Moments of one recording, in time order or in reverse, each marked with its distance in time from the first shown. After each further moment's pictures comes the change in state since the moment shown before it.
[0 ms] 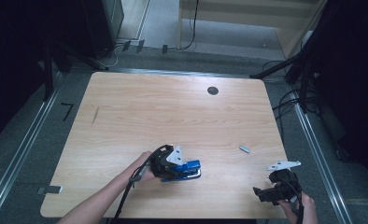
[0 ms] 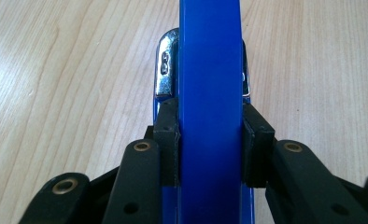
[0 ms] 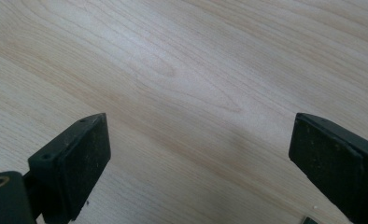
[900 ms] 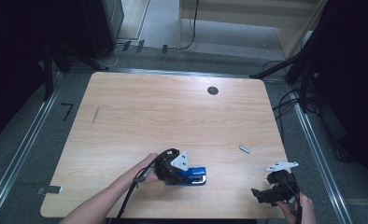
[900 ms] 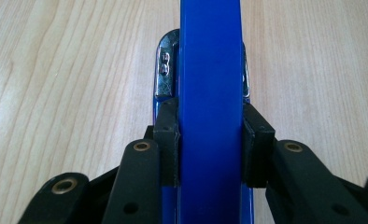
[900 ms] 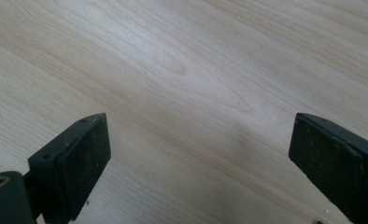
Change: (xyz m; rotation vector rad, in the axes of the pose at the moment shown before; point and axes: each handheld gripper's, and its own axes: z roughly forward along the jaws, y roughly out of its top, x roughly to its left) left arm -0.009 0.010 0.008 -0.009 -0.073 0.083; right arm 0.004 -0.001 0.003 0.005 0.011 -0.023
